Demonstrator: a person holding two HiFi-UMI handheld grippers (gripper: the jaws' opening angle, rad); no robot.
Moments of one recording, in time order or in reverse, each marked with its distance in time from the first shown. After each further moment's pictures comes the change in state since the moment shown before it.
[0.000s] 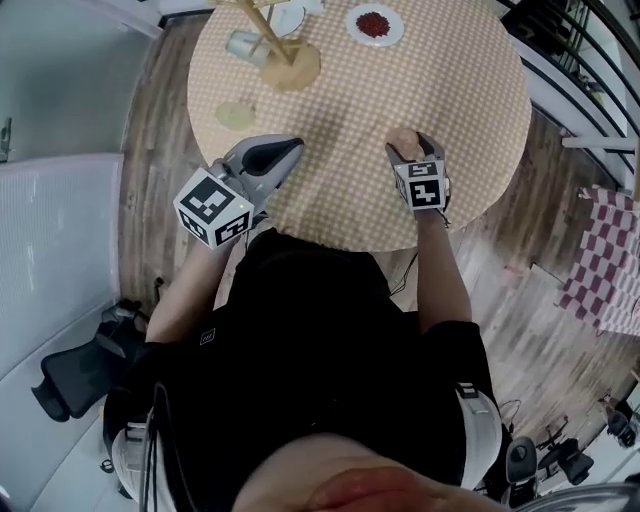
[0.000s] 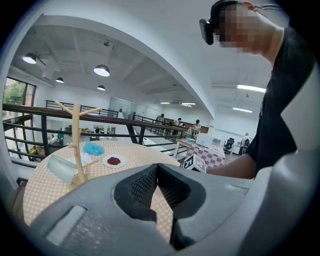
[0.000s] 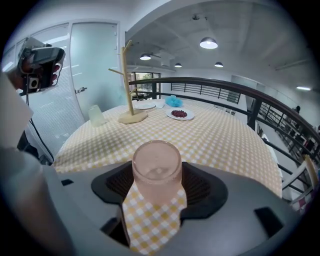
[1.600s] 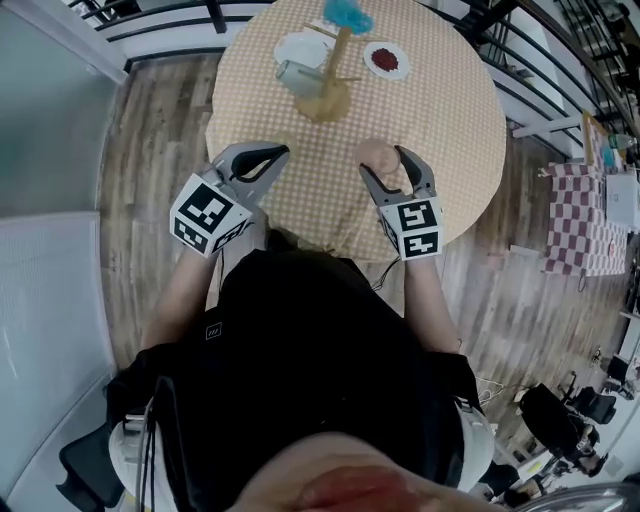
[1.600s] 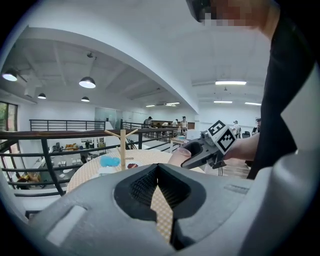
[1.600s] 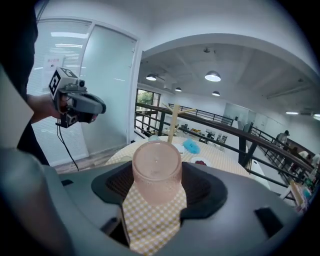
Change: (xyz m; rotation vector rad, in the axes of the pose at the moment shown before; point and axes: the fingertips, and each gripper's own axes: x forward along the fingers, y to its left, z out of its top) left arm -0.177 0.138 0.001 0.205 -0.039 -0.122; right arm -0.076 0.230 0.202 -0.097 -0.228 -0.145
